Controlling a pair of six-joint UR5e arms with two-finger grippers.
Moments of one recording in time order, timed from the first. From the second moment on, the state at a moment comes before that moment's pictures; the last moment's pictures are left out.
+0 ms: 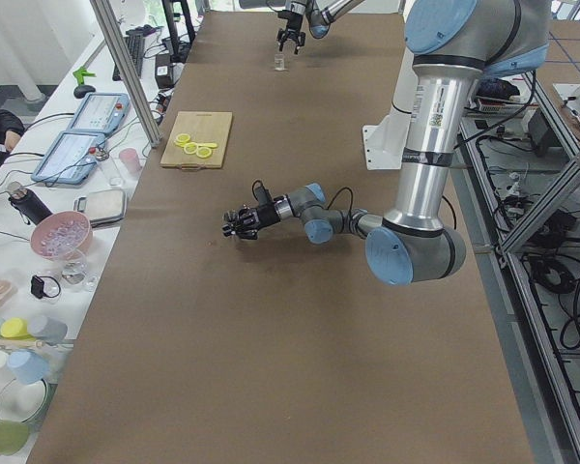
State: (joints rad) left arm -0.48 -1.77 -1.40 -2.27 -0.54 -1.61; right arm 1.16 -1.59 1.11 0.11 2.45 0.20
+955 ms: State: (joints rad) left arm -0.48 -1.77 -1.39 -2.26 -0.54 -1.62; right arm 1.44 -1.71 1.15 -0.31 2.46 0.23
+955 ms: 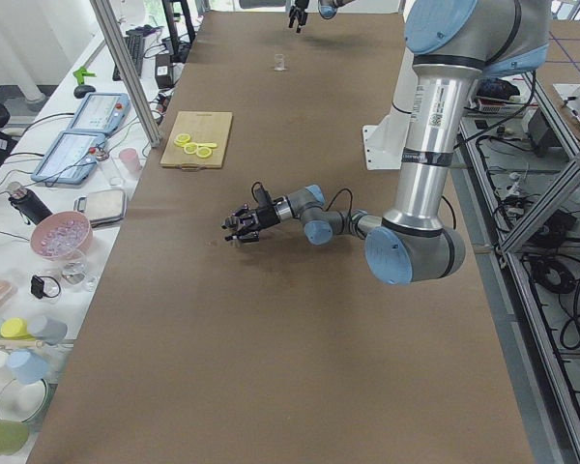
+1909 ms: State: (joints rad) left arm -0.49 -1.77 -1.43 -2.26 -0.54 -1.61; right arm 1.42 -1.72 1.54 -1.14 2.35 0.22
